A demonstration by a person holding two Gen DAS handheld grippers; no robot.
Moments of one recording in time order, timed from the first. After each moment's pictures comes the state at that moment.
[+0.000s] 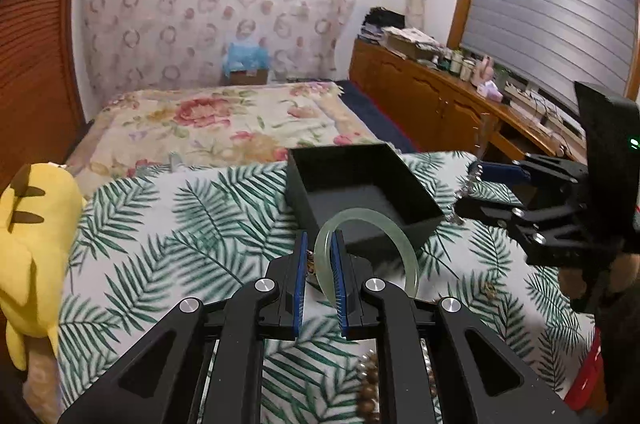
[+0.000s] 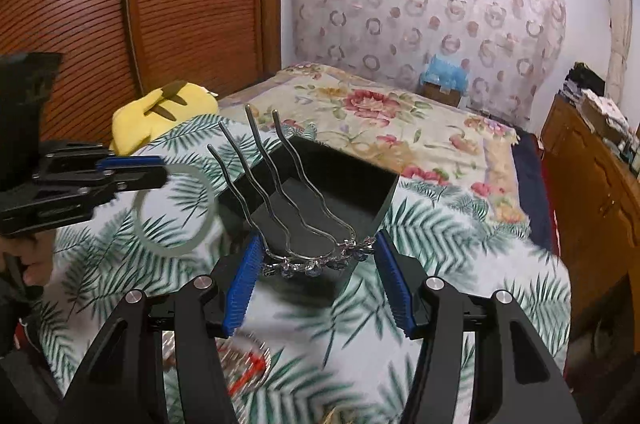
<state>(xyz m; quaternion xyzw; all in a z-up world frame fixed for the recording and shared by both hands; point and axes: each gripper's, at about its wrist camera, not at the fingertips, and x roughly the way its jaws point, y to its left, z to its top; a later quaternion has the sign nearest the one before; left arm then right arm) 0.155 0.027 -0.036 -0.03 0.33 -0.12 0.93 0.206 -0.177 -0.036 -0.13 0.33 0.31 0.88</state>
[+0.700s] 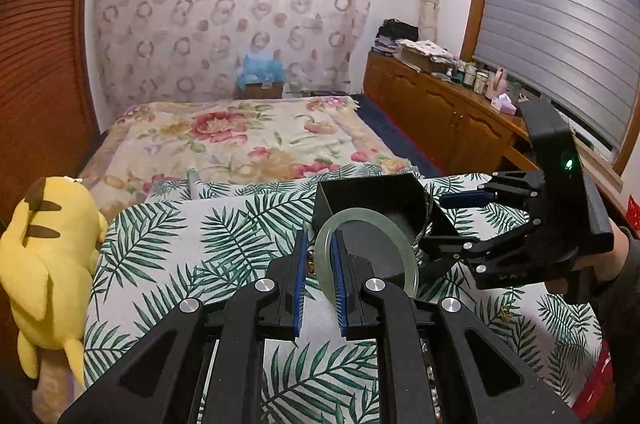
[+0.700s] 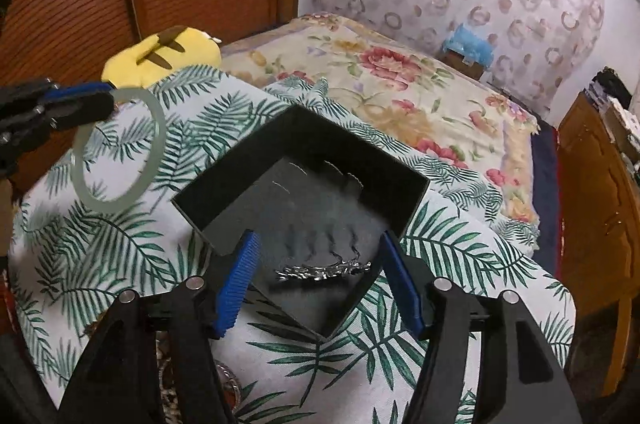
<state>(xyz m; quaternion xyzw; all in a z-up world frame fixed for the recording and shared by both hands) 0.168 0.043 -0.018 -0.03 0.32 -0.10 0.94 0.255 -0.138 -0.059 -0.19 0.40 0.32 0.83</state>
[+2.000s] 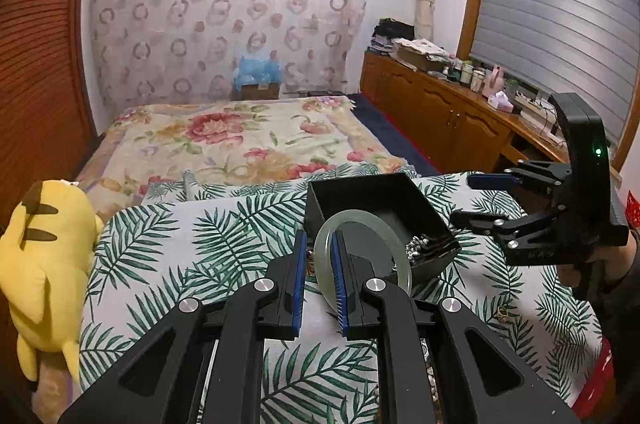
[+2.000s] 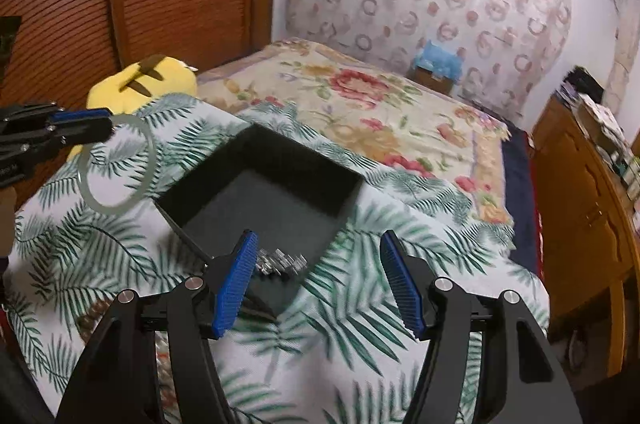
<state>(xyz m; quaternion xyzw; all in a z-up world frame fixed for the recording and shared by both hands) 0.167 0.034 -0.018 -0.03 0.31 -0.10 0.94 0.246 -0.175 -0.041 -0.18 0.36 0.29 0.87</state>
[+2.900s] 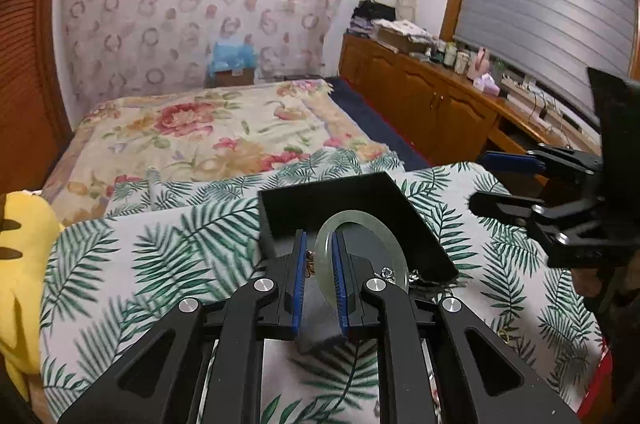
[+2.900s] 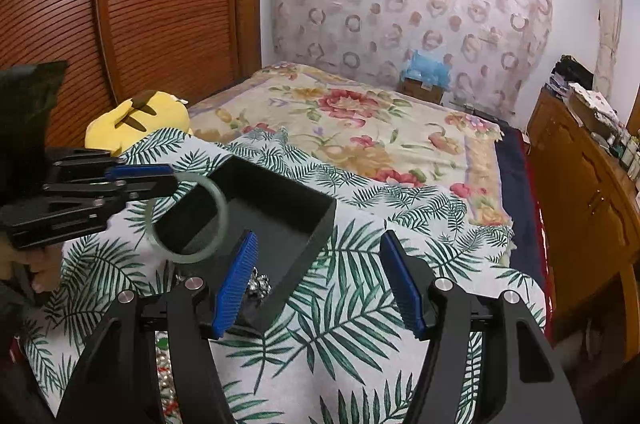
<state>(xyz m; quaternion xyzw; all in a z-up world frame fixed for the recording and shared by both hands) 0.230 -0.015 -0.042 -0.02 0.35 -0.14 0.93 0.255 -0.211 -0.026 -0.13 0.34 0.29 0.89</state>
